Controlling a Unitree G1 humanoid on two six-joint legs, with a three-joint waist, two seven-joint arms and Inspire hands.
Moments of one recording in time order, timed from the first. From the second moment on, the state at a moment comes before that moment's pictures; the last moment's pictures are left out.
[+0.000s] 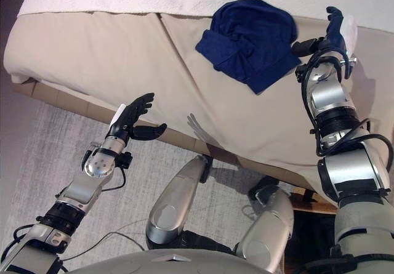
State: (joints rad) left arm -0.15 0.56 -0.28 0.20 -0.16 -0.07 0.18; right arm -1.00 -0.69 0.32 0.73 0.18 0.31 -0.46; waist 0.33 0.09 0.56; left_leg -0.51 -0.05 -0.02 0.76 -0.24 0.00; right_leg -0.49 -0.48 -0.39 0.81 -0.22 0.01
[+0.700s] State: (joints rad) left arm -0.09 0.57 -0.35 0.16 -0.18 -0.14 0.30; right arm -1.14 -0.67 0.34 0.83 0.27 0.30 -0.48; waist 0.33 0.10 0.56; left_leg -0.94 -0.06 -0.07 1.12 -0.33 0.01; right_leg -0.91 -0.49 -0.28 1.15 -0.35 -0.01
